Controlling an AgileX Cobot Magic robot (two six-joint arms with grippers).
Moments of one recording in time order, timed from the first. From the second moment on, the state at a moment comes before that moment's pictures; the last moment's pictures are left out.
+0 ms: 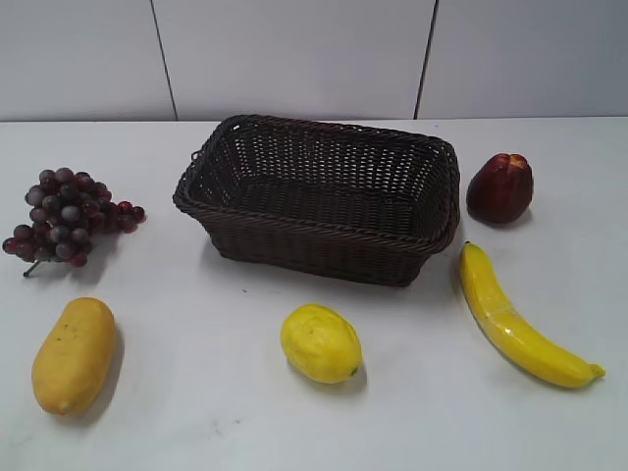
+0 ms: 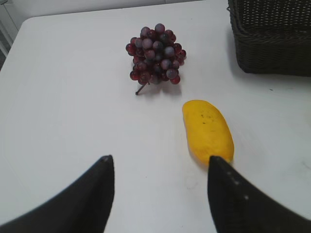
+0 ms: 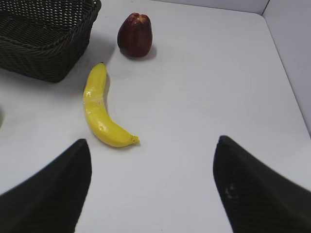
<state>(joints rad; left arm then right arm) -0.05 0.00 -0.49 -0.17 1.09 0.17 0.05 0.00 -0.50 0.02 1.04 -0.10</state>
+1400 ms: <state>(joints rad) -0.05 0.00 -0.49 -0.17 1.09 0.17 0.05 0.62 -0.54 0.01 0.22 -0.06</state>
